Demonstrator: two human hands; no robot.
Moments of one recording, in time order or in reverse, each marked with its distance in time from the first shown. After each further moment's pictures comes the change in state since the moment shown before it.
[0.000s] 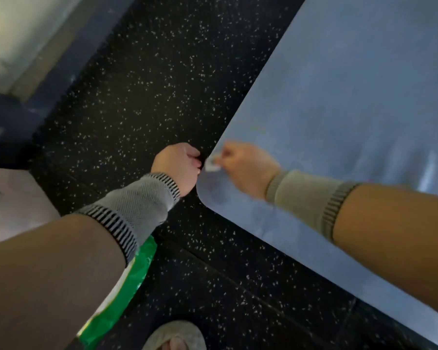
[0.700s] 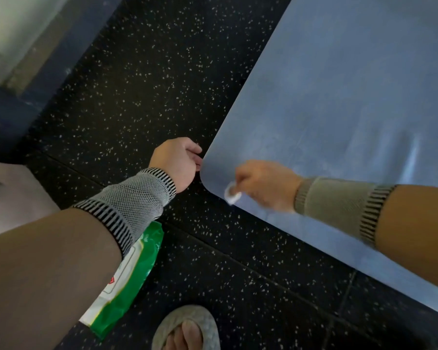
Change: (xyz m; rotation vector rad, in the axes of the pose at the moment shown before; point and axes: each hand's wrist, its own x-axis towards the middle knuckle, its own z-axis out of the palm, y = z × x) left_hand -0.008 -0.024 -0.003 0.008 0.027 0.149; right_hand -0.064 -0.007 -0.004 -0.103 -0.155 -0.233
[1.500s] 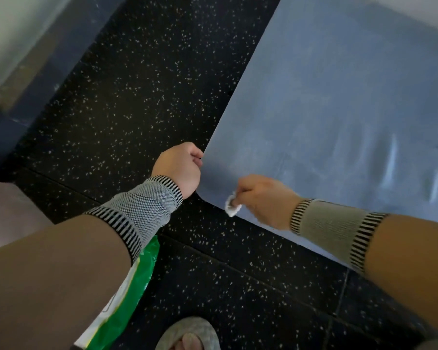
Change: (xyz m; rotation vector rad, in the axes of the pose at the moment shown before) left_hand 0.003 0.012 0.007 0.153 0.025 0.113; right_hand -0.019 -0.018 0.013 0.062 0.064 0.175
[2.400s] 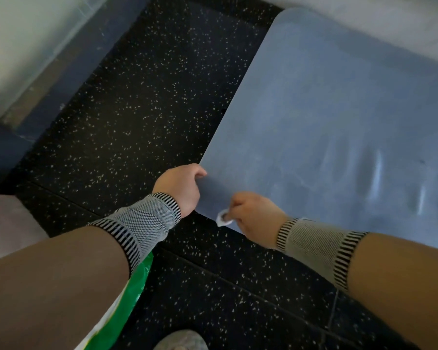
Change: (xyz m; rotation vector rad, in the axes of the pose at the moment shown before) left_hand -0.015 0.010 0.002 0.158 -0.083 0.110; right_hand -0.002 -0.001 0.011 0.118 0.006 0.127
